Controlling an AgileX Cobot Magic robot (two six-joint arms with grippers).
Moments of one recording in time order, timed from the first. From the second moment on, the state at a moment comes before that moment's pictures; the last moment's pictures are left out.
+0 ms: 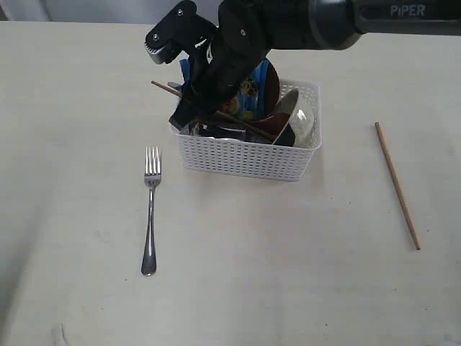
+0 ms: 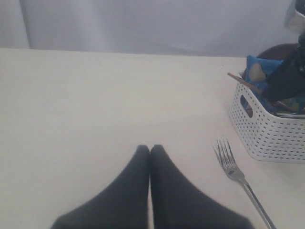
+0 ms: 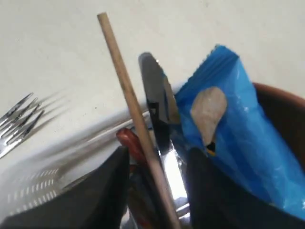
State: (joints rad) left arm -0.20 0.01 0.00 0.00 0.34 -0.11; right arm 0.72 2.02 -1.45 -0.10 0.51 -0.24
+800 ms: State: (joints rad) left arm -0.20 0.01 0.00 0.00 0.34 -0.11; right arm 0.73 2.00 -1.46 -0.14 0.49 -0.23
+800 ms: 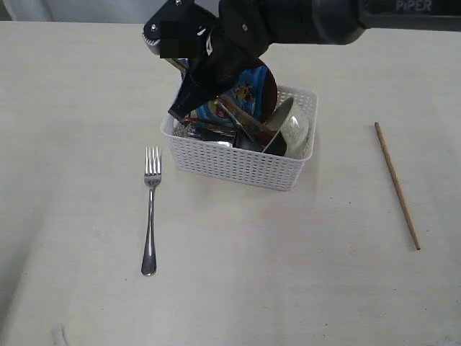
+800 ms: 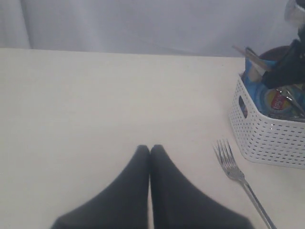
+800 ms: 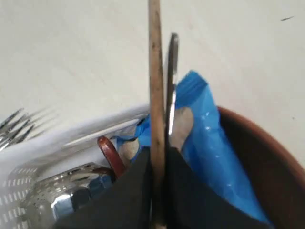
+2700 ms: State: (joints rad) left arm -0.20 0.01 0.00 0.00 0.34 -0.11; right arm 0.54 1.53 -1.46 -0.15 0.78 -0.10
